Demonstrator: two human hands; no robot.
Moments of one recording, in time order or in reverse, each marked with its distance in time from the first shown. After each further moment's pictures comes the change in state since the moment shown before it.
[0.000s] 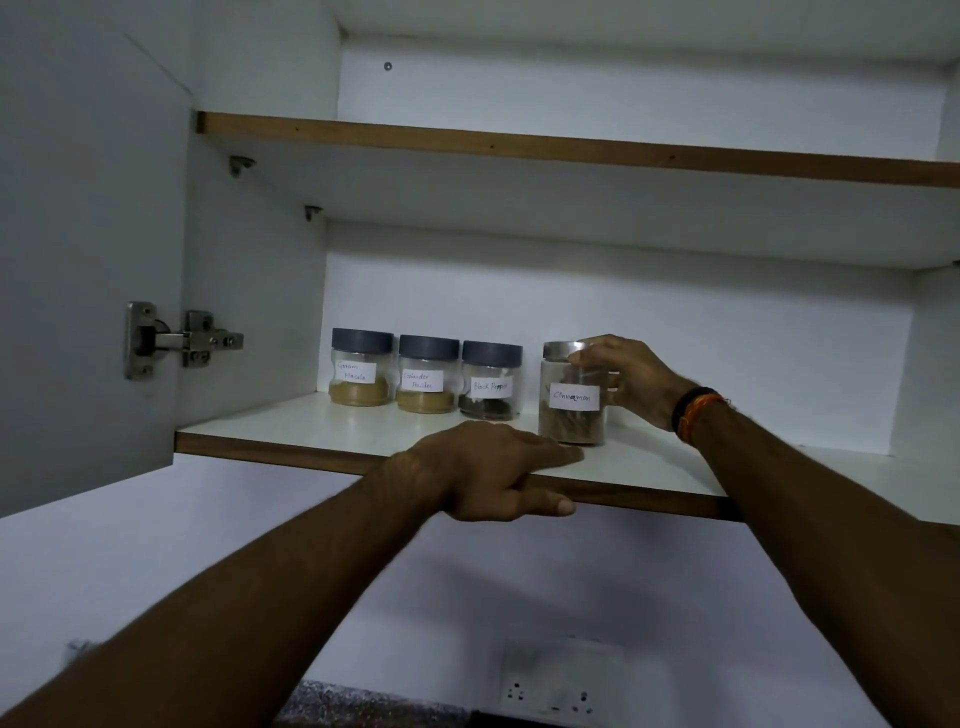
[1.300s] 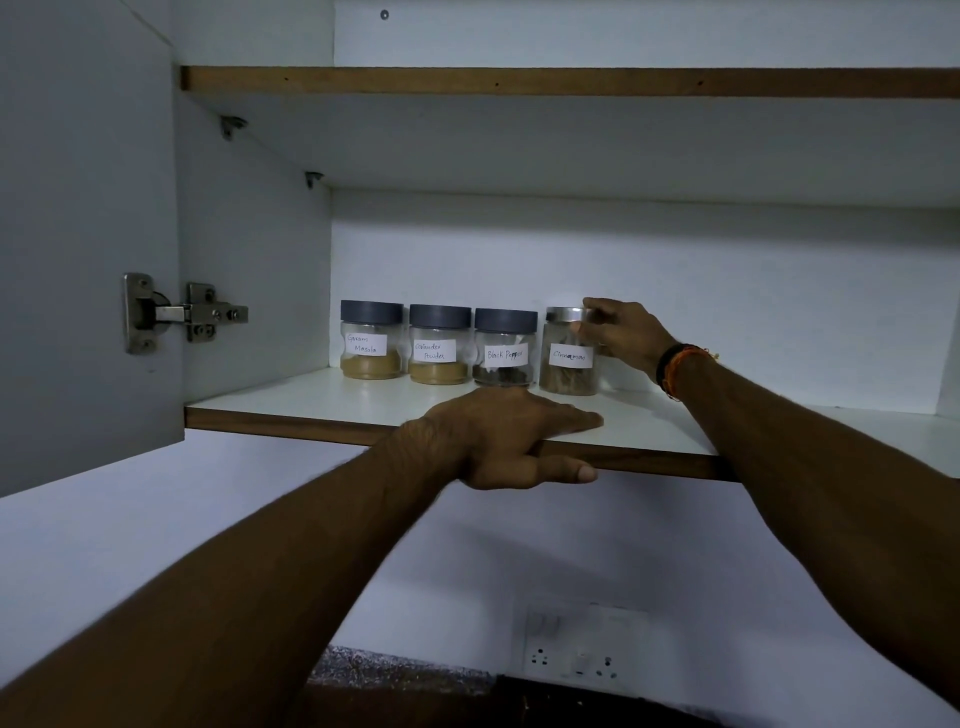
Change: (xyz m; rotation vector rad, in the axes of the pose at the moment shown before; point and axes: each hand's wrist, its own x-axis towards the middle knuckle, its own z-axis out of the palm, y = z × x) left_hand -0.002 0.007 -0.006 0.009 -0.018 -0.011; right_hand 0.035 0.018 0.011 -0.401 0.098 -0.073
